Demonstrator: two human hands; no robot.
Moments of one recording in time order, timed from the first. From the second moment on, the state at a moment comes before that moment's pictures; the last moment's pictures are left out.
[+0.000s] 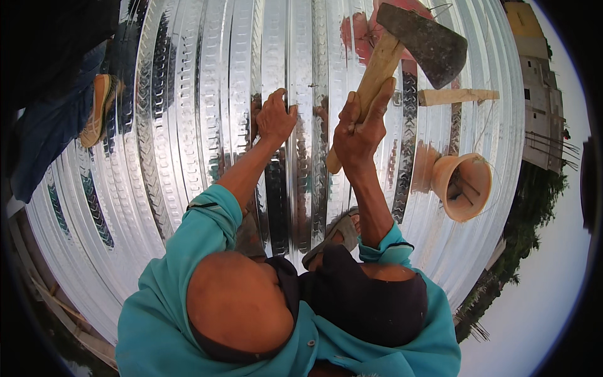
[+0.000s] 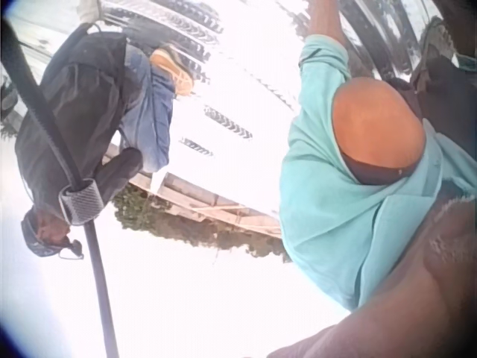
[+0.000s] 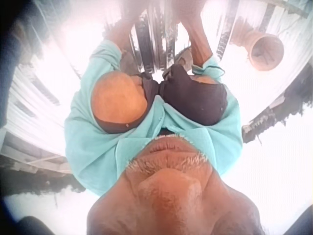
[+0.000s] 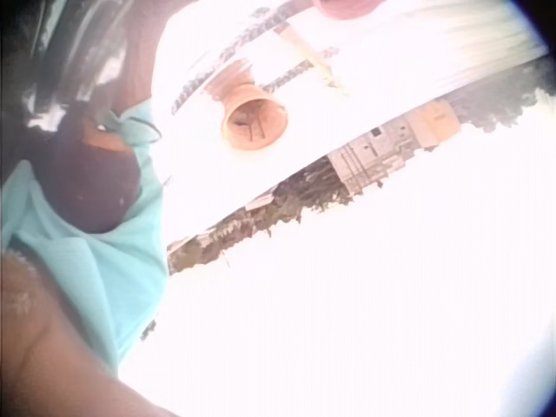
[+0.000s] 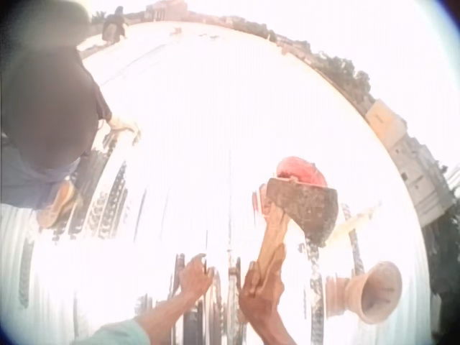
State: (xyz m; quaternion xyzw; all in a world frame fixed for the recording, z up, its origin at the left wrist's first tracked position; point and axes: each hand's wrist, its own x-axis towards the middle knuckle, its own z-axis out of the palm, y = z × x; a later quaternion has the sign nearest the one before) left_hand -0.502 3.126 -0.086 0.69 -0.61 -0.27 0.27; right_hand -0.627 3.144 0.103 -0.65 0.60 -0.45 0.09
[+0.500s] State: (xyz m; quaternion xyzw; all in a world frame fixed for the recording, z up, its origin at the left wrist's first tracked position) left_hand -0.508 3.127 -0.079 0.67 -0.62 -0.30 0.27; right_hand -0.628 3.178 0.030 -0.66 0.65 -0.37 0.11
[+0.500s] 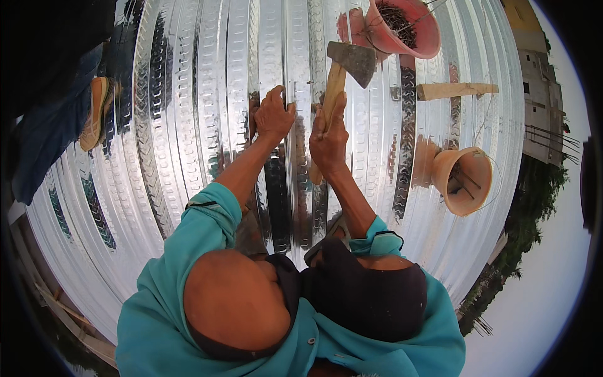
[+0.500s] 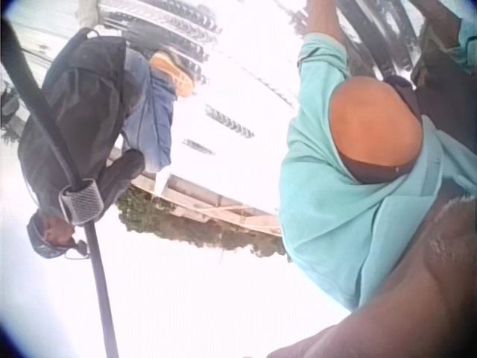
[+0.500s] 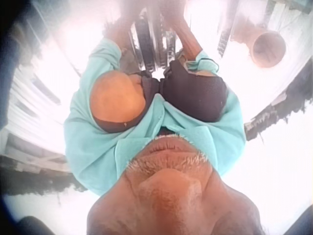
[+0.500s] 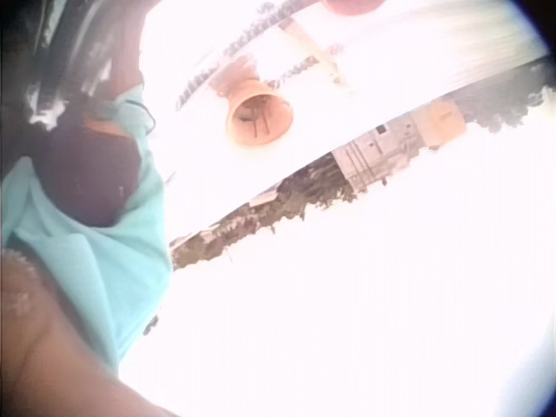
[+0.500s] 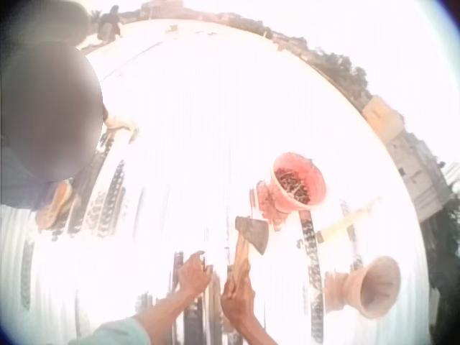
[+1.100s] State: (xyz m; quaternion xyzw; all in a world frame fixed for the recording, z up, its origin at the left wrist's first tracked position) left_hand -0.495 3.125 -0.073 0.67 -0.61 -0.35 0.23; right_hand -0.623 3.178 0.007 -0.54 0.74 -0.19 0.35
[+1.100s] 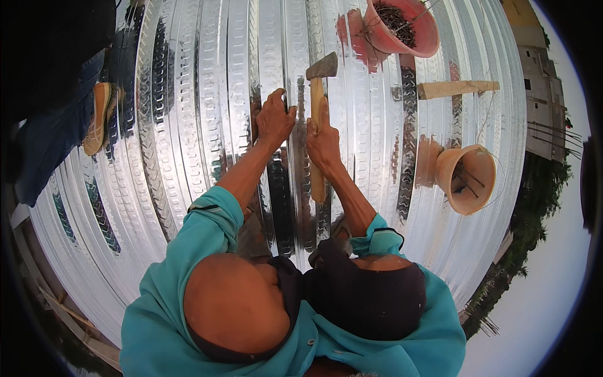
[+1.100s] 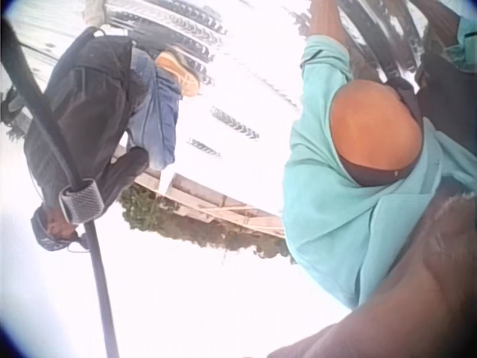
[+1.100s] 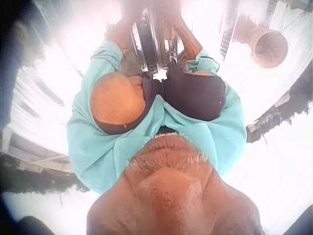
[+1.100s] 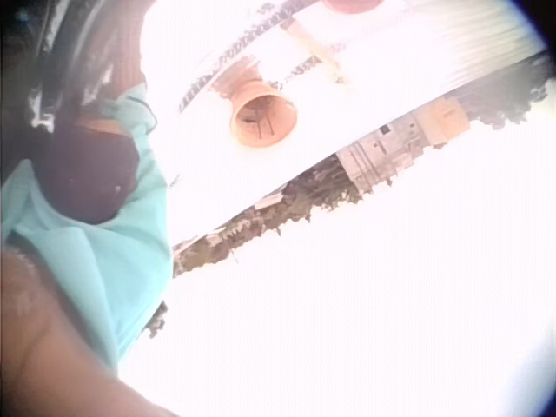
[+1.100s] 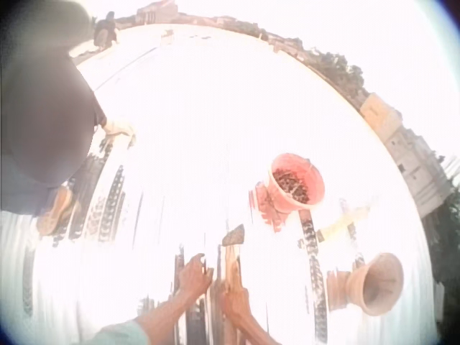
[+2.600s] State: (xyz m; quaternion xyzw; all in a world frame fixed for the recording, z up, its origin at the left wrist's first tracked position) left_hand -0.499 3.046 -0.072 0.55 -0.54 -0.42 0.48; right_hand -0.711 3.214 0.128 -0.54 0.67 -0.27 0.43
